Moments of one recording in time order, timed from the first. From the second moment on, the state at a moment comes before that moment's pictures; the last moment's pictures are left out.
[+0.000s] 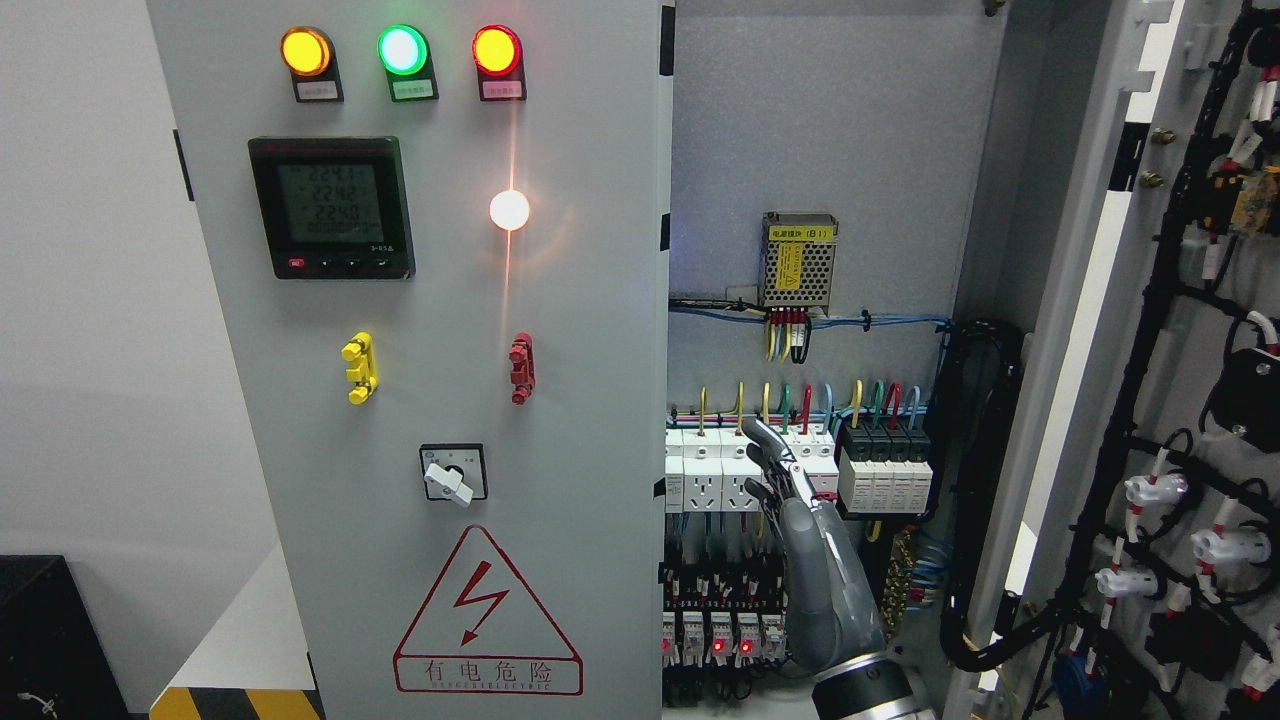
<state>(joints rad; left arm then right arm) 0.06 -0.09 -0.10 -0.03 0.17 -0.13 -0.02 -0.38 0.10 0.21 -1.82 -0.03 0.08 0.05</state>
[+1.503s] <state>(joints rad) 0.06 -0.09 -0.10 -0.04 0.17 -0.13 -0.02 -0.58 0.08 0.20 -1.59 -0.16 0.15 0.10</state>
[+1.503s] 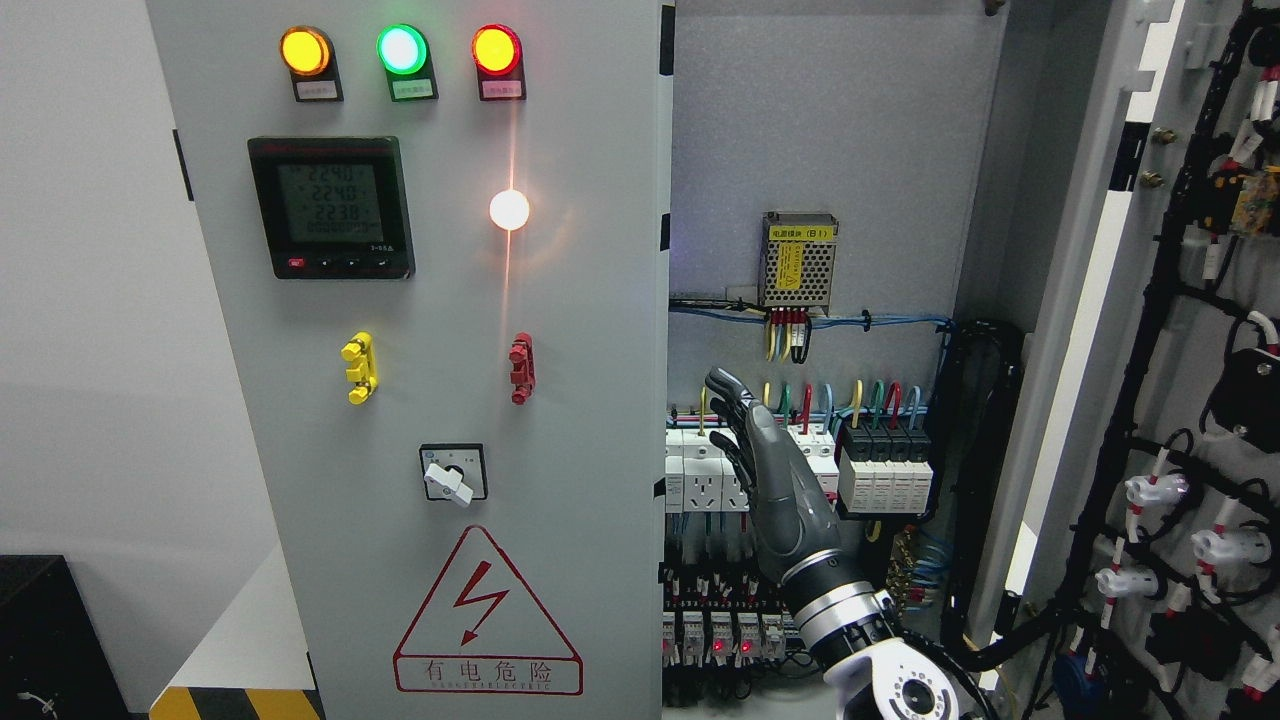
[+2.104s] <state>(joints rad) 0.06 -0.09 -0.10 -0.04 0.17 -0.13 -0.02 -0.61 0.06 0.20 -1.58 -0.26 0.23 0.12</state>
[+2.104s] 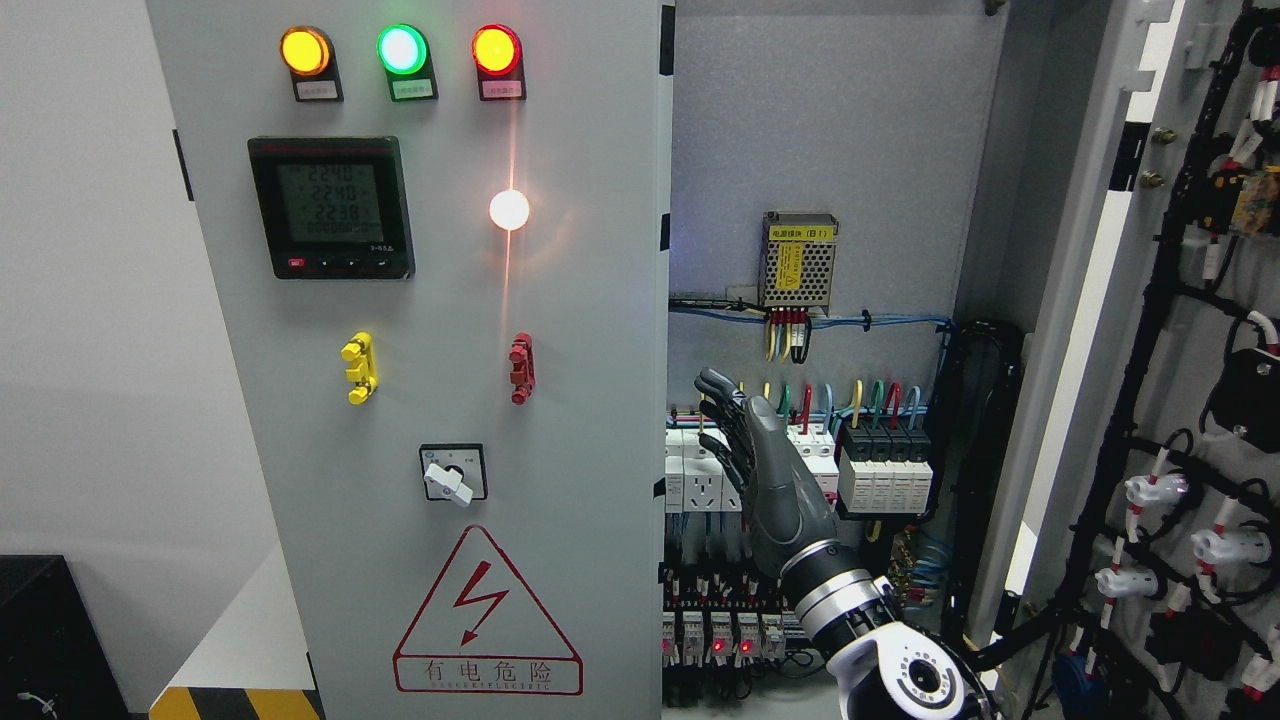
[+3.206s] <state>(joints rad) 0.06 -0.09 -0.10 -0.04 0.17 -0.13 -0.02 -0.66 0.04 0.19 -1.53 -0.31 0.29 0.24</state>
